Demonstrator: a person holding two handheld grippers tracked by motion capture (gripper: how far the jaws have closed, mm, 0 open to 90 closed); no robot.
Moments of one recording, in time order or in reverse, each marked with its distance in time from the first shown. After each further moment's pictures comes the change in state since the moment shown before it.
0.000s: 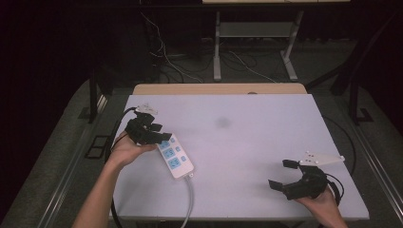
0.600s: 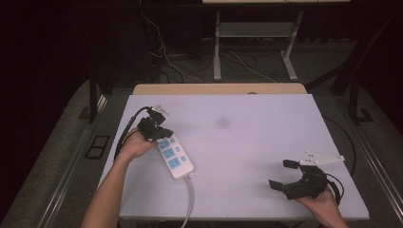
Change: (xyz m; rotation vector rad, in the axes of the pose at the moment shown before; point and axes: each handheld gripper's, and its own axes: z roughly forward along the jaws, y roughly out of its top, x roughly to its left) left arm 0.019 0.006 0.051 0.134 -0.009 0.060; right arm -0.002 -0.001 0.001 0.007 0.000 0.003
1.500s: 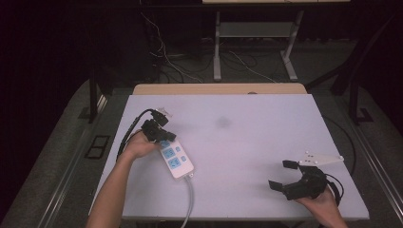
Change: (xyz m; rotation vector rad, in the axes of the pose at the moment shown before) left arm 0.007 -0.002 0.025 0.054 -0.063 -0.018; right arm 0.001 -0.001 0.001 0.006 -0.001 -0.001
